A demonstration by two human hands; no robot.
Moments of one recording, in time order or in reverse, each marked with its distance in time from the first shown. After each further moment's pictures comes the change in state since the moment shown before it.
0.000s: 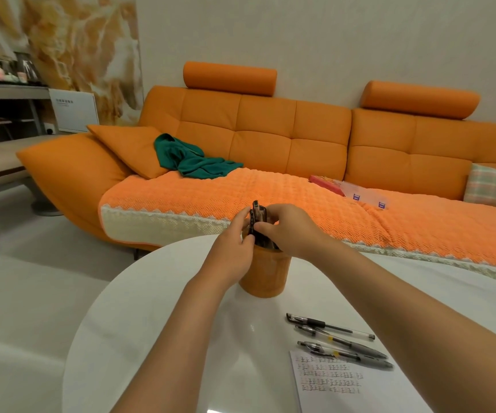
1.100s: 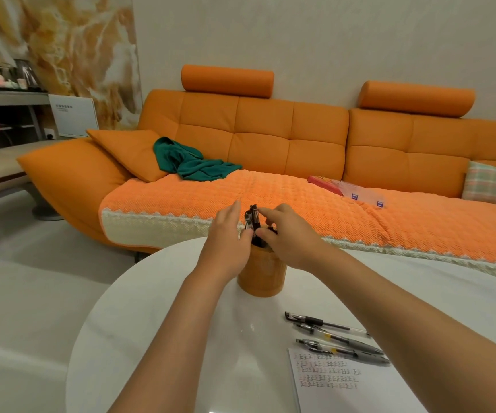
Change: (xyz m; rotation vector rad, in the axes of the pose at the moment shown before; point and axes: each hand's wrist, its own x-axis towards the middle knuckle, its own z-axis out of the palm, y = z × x) left_hand 0.001 0.008 -0.007 0.262 0.118 0.086; right_hand -0.010 0.014 0.006 -0.163 0.016 -0.089
